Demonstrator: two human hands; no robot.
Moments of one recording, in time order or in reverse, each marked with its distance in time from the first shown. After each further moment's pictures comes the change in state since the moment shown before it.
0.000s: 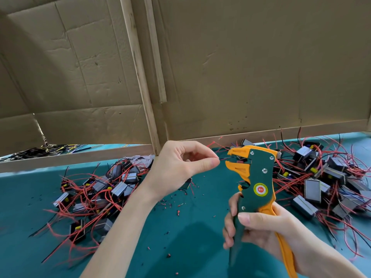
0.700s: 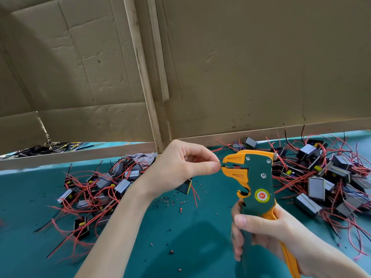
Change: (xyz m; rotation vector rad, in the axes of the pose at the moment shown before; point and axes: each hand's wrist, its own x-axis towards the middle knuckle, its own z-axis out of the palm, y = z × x) left_hand -0.004 0.012 -0.007 0.002 -0.164 -0.109; right_hand -0.004 0.001 0.007 -0.164 0.084 0.059
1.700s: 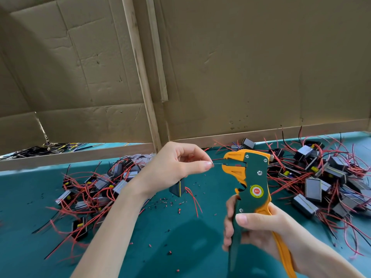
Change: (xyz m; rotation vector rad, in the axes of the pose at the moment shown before) left_hand 0.000 -0.004 -0.006 0.067 0.026 -0.050; right_hand 0.006 0.000 -0.001 0.184 -0.044 0.003
